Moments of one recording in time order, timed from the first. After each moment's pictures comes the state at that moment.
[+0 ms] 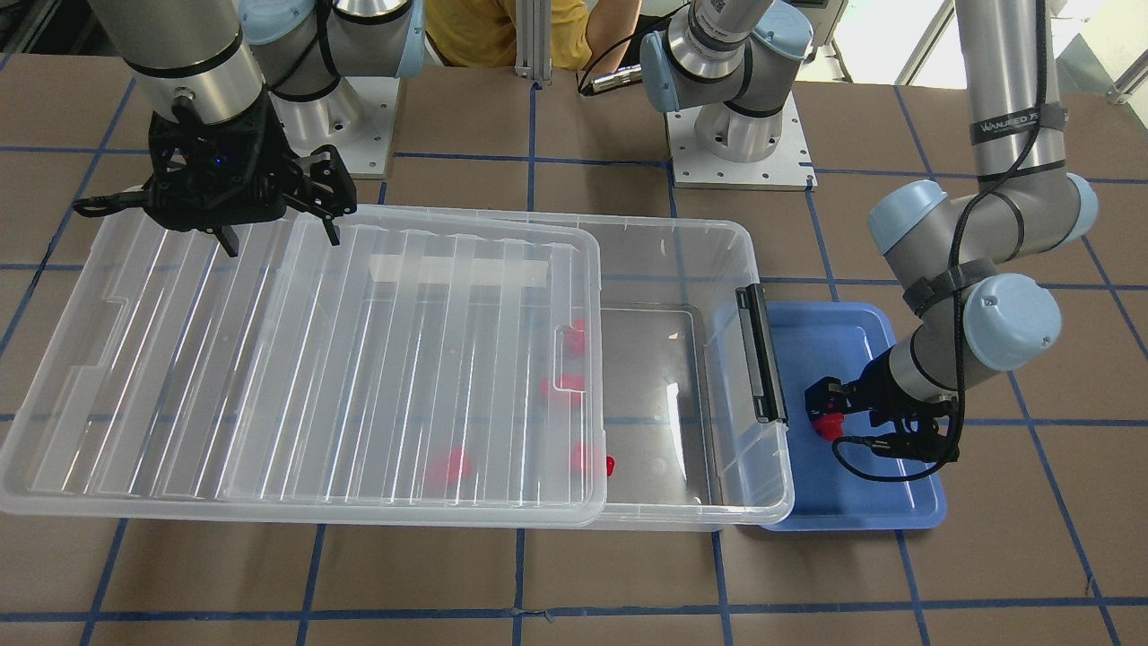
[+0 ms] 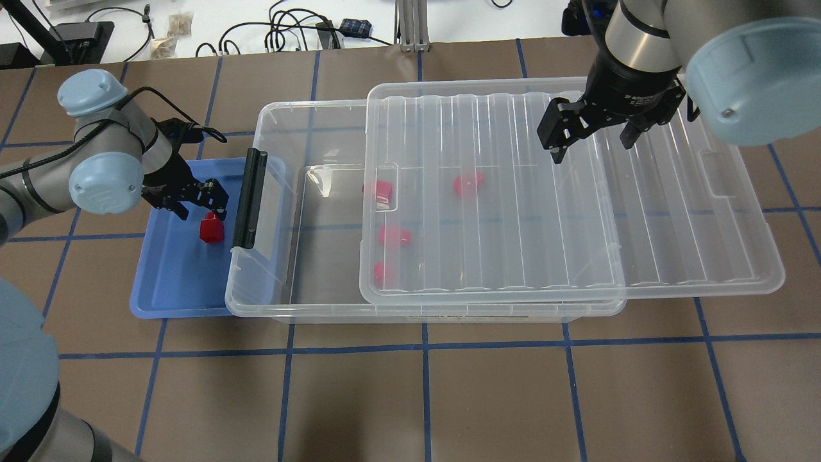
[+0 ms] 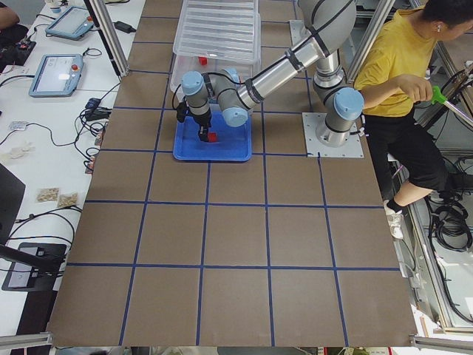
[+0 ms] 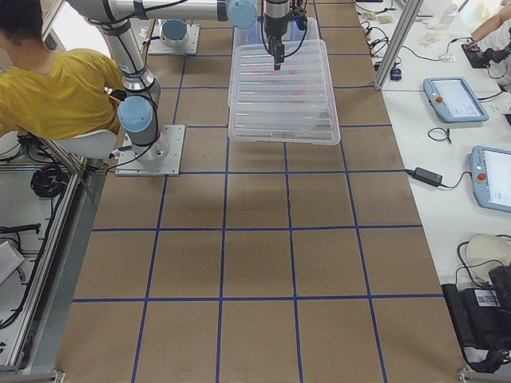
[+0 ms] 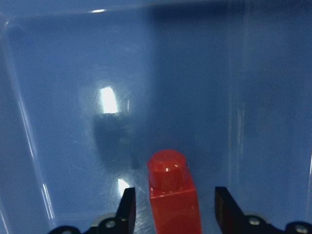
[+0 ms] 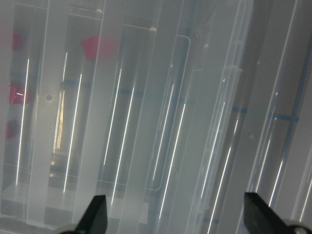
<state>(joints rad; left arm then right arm) -1.27 -1.95 -1.80 -1.04 1.56 0.39 1.59 -1.56 1.61 -1.64 -1.58 -0.15</state>
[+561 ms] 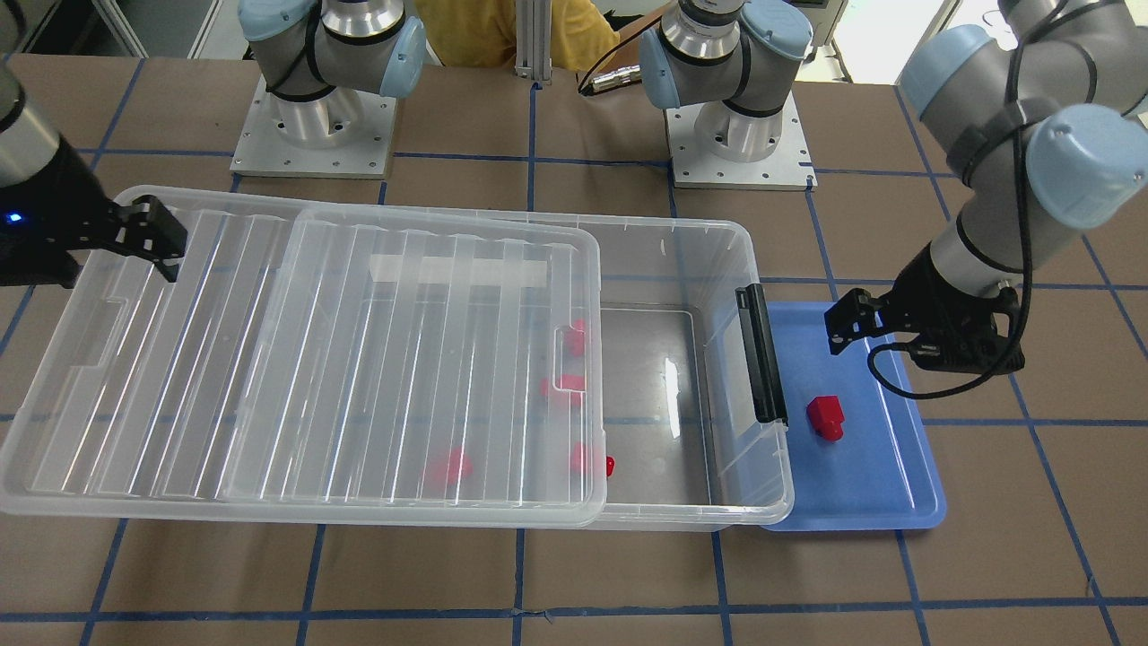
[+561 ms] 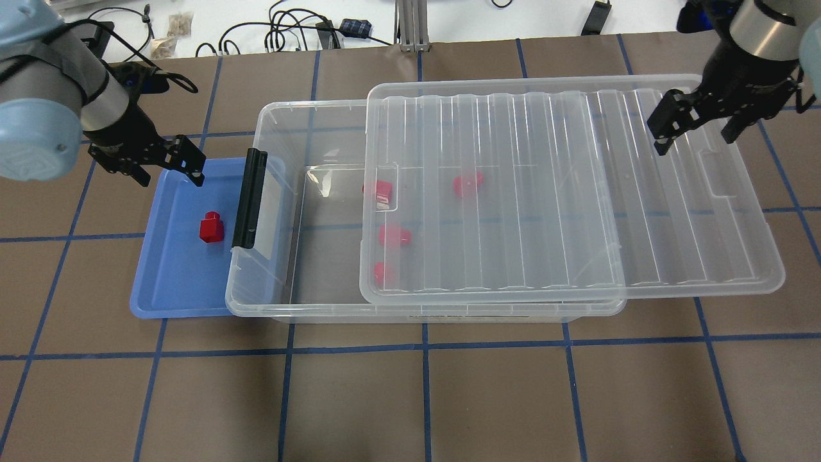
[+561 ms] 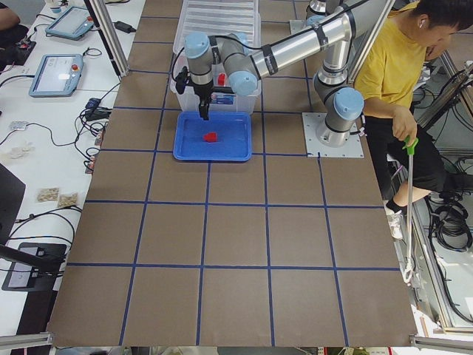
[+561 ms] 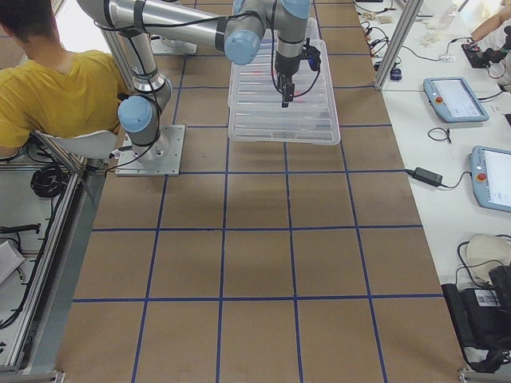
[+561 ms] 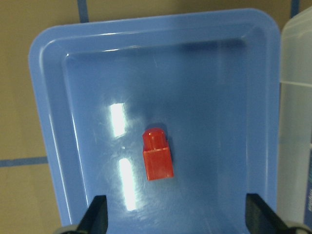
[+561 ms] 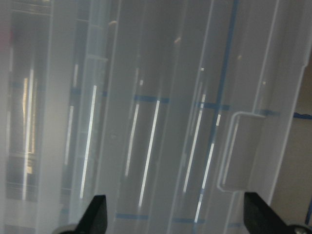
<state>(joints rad) -1.31 -1.70 -1.71 -1.33 1.56 0.30 1.30 -1.52 1.63 -1.67 -1.66 -0.41</state>
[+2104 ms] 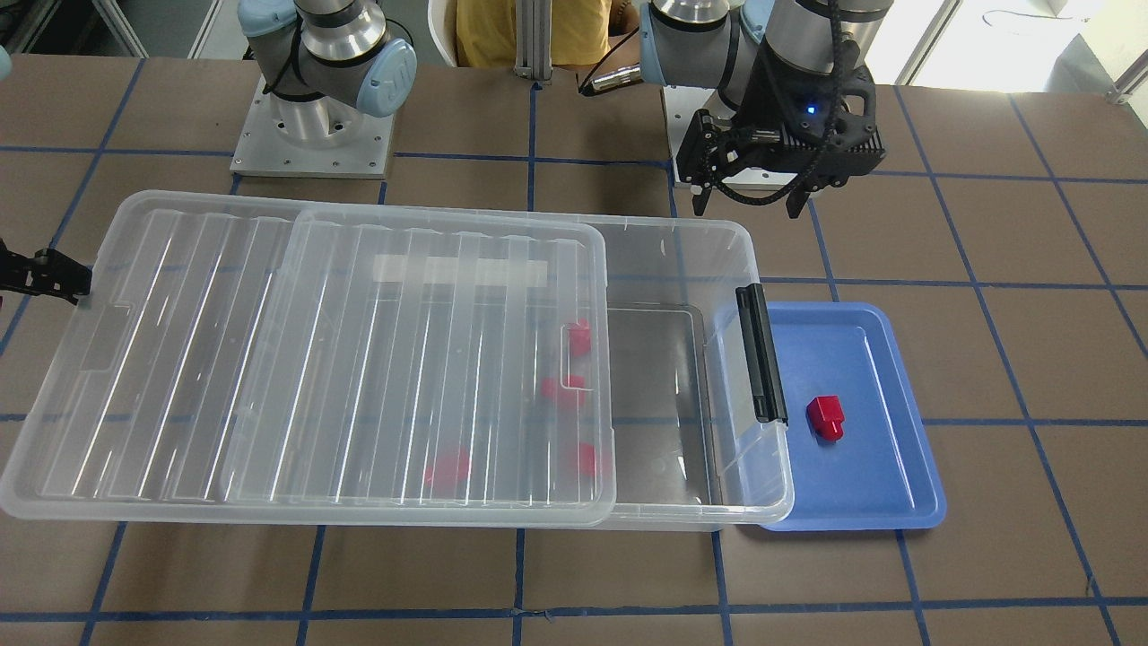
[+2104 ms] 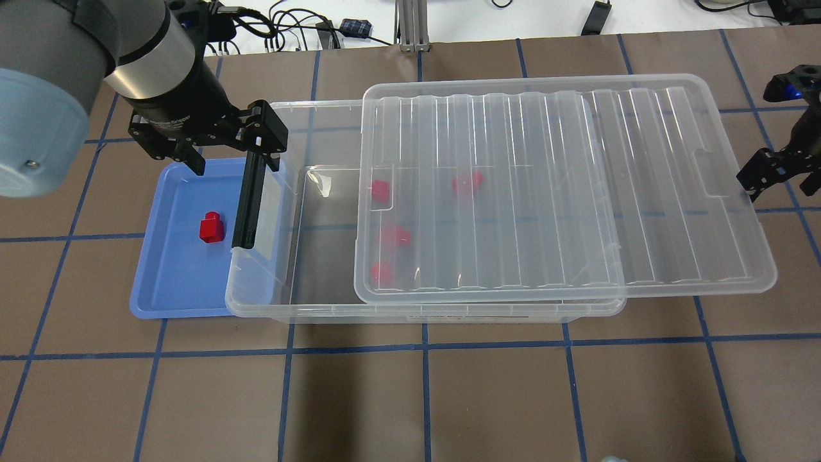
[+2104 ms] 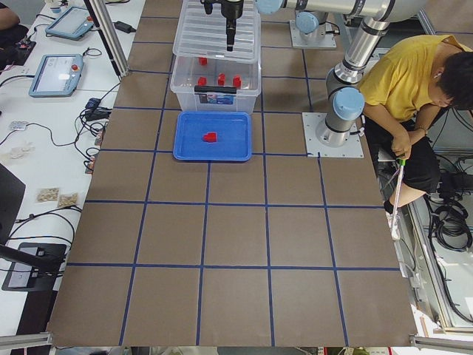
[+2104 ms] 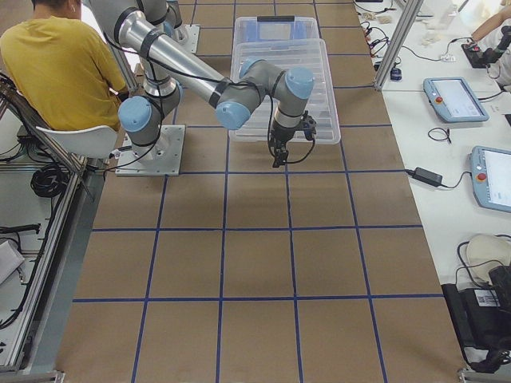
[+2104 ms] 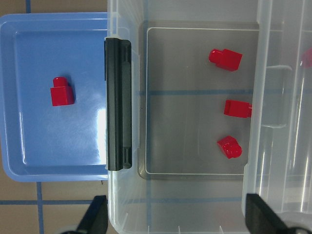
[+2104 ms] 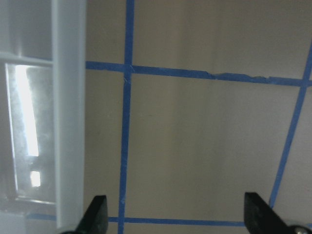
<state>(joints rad) -1.63 -1.51 -1.60 -1.54 1.56 -0.06 1.06 -1.41 1.75 -1.81 -1.67 -0.58</state>
